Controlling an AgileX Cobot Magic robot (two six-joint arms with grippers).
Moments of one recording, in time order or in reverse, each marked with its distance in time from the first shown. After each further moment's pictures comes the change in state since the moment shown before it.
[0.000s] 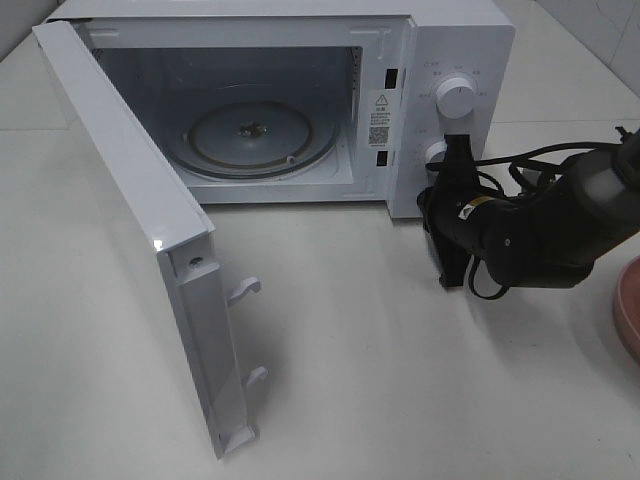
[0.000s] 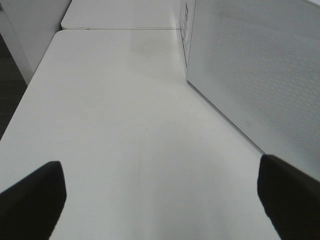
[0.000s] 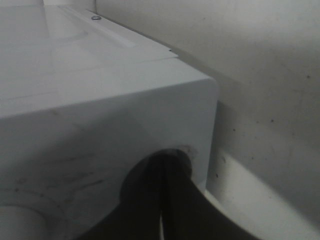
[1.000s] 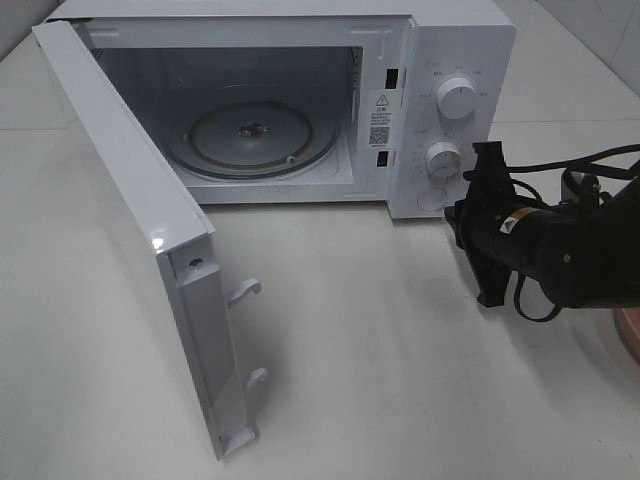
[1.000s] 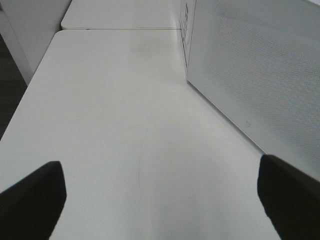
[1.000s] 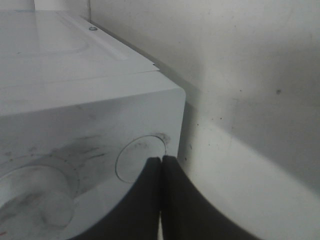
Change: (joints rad) left arm 0.000 0.000 0.000 0.000 0.000 0.000; right arm -0.019 -0.163 0.198 -0.043 0.016 -0.035
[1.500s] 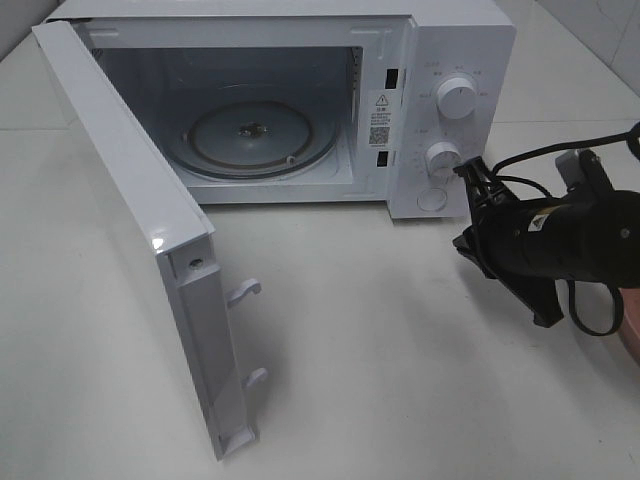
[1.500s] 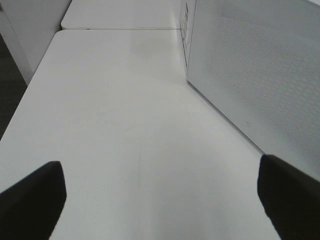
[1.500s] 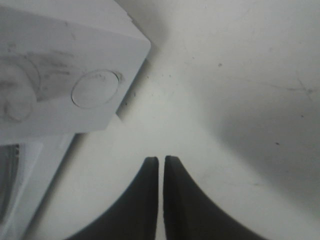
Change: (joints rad) left arm 0.000 0.000 0.000 0.000 0.000 0.000; right arm -0.001 -0.211 0.057 -0.005 0.387 -0.412
